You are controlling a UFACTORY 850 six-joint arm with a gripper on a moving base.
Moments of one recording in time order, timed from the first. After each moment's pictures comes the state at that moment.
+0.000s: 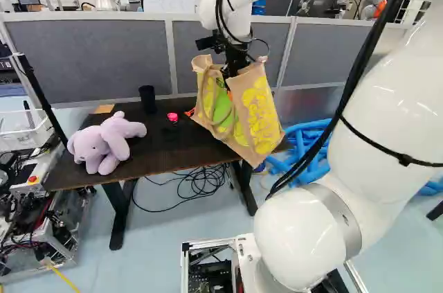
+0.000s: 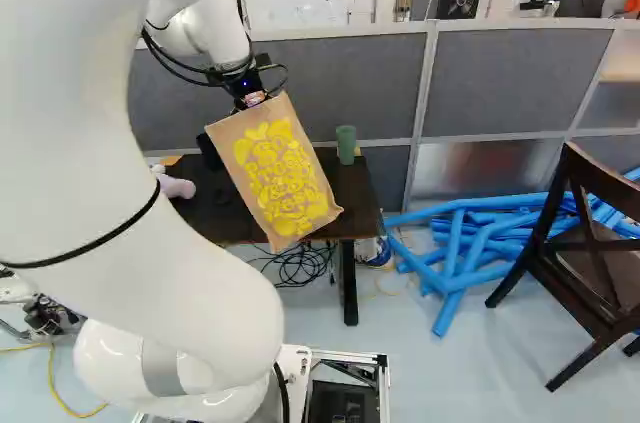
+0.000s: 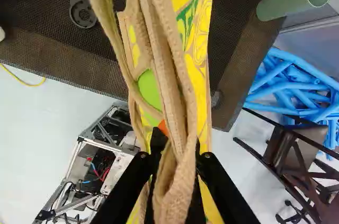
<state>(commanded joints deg) 11.4 1.7 -58.9 -9.4 -53.1 -11.4</state>
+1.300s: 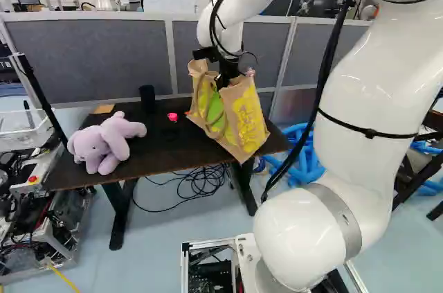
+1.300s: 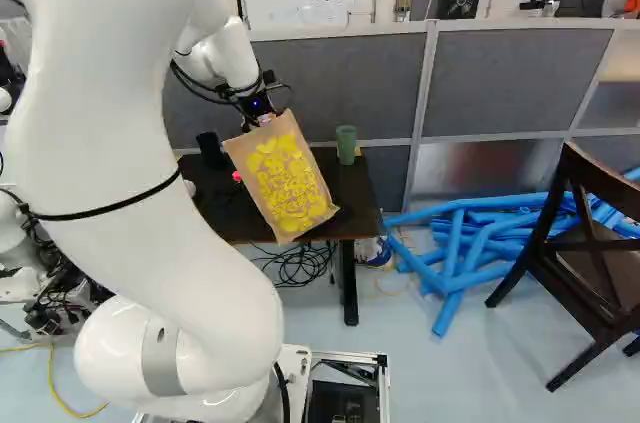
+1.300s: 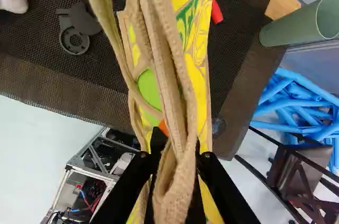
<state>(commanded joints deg) 11.2 -8.0 -60.6 -9.4 -41.2 -11.4</state>
